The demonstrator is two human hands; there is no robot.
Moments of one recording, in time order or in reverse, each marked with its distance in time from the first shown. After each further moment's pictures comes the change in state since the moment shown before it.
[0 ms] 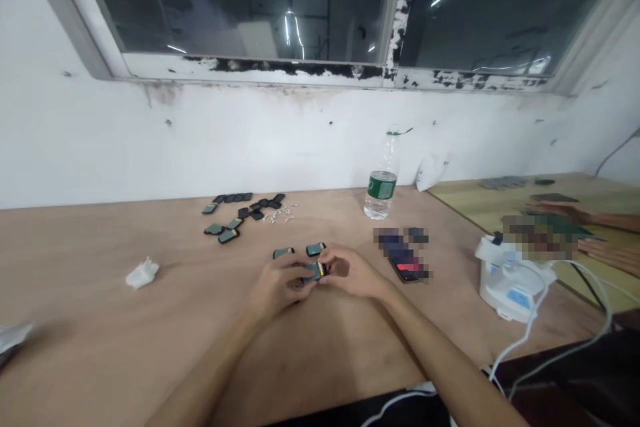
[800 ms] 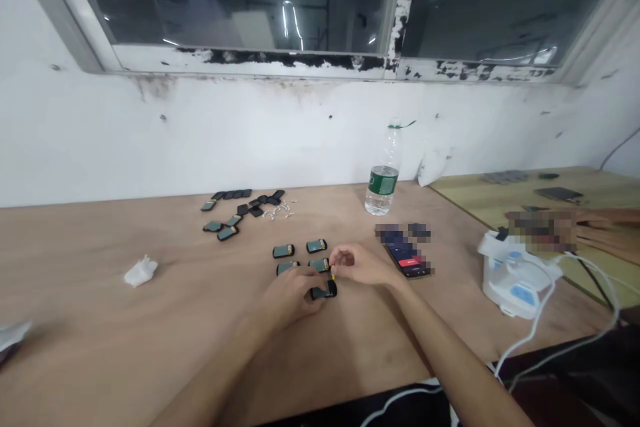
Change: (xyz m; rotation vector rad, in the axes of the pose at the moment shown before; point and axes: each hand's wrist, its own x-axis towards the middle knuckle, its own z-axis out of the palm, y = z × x) left_hand 0.009 0.030 0.011 0.075 -0.451 -0.175; right_hand 0.004 0.001 -0.019 -0.043 -0.104 0.338
